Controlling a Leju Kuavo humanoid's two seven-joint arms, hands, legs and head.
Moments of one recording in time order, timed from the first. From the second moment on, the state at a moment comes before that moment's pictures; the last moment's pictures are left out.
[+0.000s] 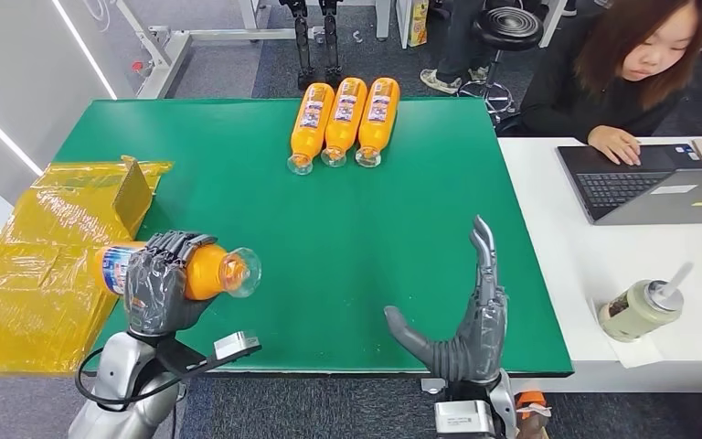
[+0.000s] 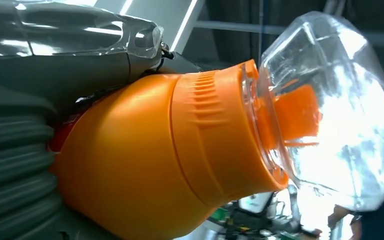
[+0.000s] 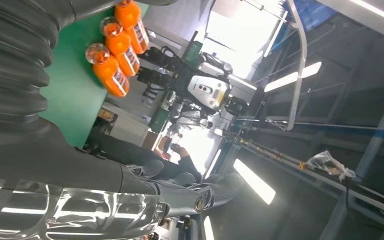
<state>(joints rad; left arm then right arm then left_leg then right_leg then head) -0.18 0.13 -0.37 -1.11 -1.32 0.68 -0.25 -0.05 -0.07 0.55 -1.68 0.42 -0.62 -0.63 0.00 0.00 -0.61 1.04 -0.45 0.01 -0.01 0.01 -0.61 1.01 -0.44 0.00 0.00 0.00</state>
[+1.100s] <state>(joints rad) -0.53 0.21 -0.35 -0.35 -1.57 0.69 0.08 -0.13 -0.17 0.63 -1.58 0.31 -0.66 -0.63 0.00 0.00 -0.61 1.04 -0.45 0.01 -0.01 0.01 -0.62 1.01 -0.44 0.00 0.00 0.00</state>
